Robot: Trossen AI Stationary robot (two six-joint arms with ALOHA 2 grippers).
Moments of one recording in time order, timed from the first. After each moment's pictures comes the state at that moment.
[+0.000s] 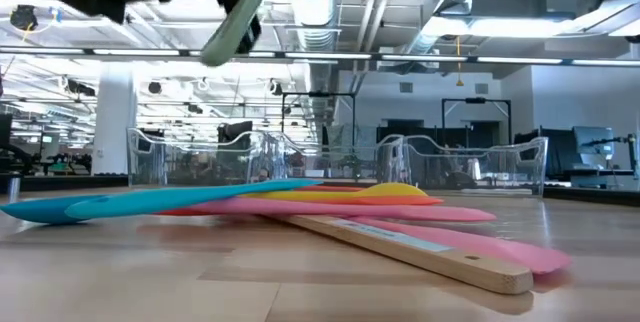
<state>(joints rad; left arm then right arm) -0.22 1.43 0.54 0.92 -0.01 -0.60 0.00 1.43 1.58 -0.95 -0.37 -0.06</state>
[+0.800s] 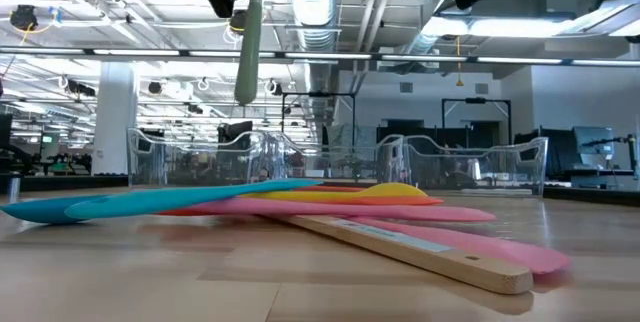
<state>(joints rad) -0.23 1.18 0.54 0.66 -0.19 -0.16 0.22 1.00 0.74 -0.13 -0.01 -0.04</state>
